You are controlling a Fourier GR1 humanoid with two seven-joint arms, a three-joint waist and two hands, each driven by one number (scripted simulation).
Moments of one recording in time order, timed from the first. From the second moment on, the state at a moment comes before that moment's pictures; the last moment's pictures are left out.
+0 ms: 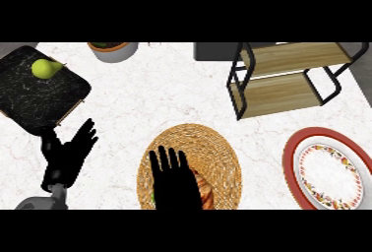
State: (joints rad) left arm -0.04 0.31 -0.09 -1.34 0.28 0.12 0.25; right arm -0.51 -0.01 1.03 -1.55 0.64 0.06 1.10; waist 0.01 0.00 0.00
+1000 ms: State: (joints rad) left arm -0.04 0.27 -0.04 -1.33 0.24 0.07 0.25; right arm -0.53 0.00 1.08 -1.29 0.69 -0.14 1.01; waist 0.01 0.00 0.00
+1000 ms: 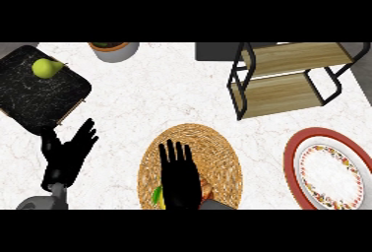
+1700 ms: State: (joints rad) left arm -0.08 0.24 -0.02 -1.30 0.21 0.06 0.25; right arm -0.61 -0.01 1.19 -1.20 0.51 -0.14 0.88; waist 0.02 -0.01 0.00
